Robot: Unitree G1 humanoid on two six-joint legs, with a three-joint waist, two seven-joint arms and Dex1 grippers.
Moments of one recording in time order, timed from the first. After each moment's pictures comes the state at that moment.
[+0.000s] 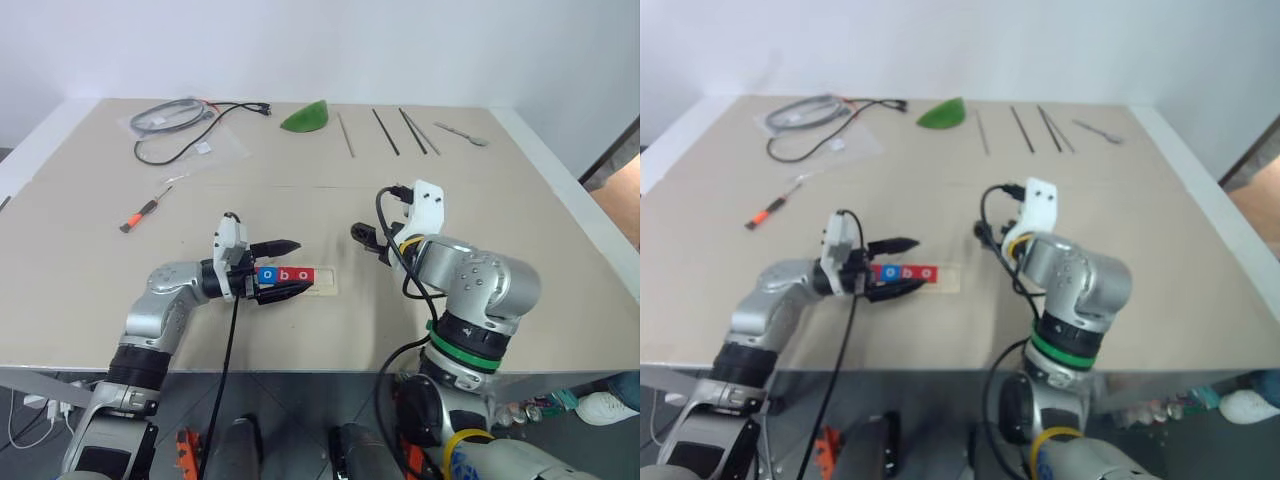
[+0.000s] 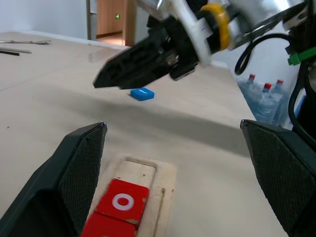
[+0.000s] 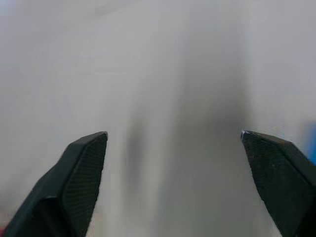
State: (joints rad) left arm -0.53 0.37 -0.05 0.23 -0.49 0.17 -1.23; right arm -0.80 0.02 -0.39 -0.32 0.23 1.54 0.05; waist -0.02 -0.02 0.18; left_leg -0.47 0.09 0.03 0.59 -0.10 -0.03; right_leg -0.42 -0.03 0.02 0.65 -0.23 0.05
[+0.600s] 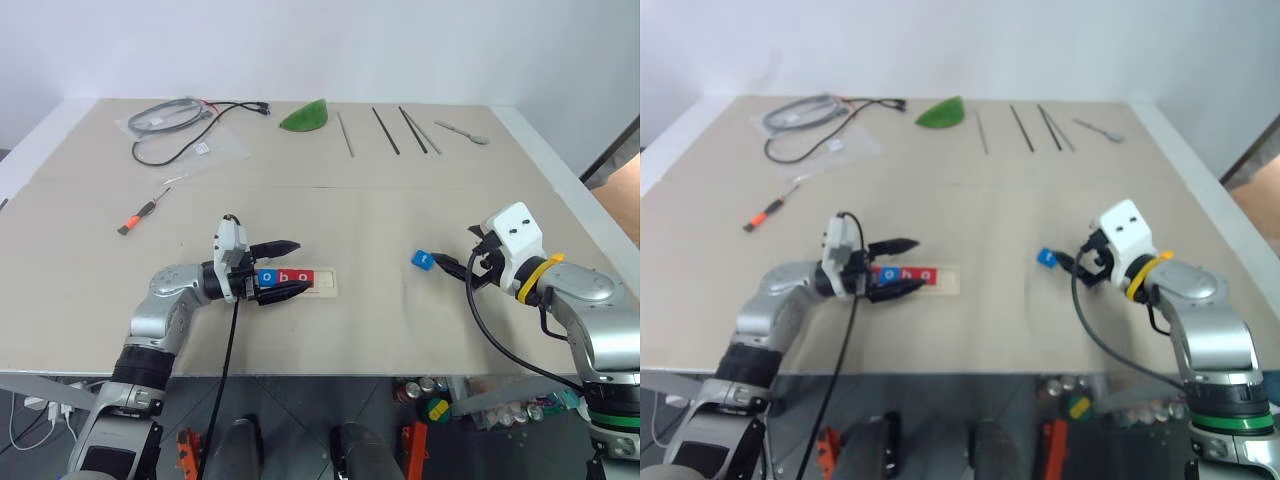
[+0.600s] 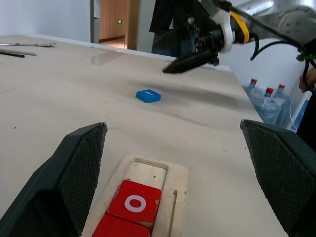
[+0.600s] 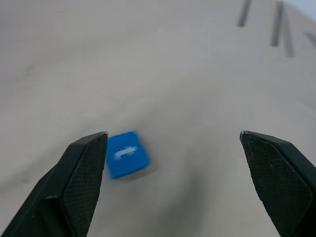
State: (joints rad) left arm -0.52 0.36 -0.03 0.26 -0.48 0.14 -1.25; right arm -0.32 -0.76 -0.16 -0.09 0.23 0.54 0.71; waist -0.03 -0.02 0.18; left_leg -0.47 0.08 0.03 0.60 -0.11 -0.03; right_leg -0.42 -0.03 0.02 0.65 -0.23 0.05
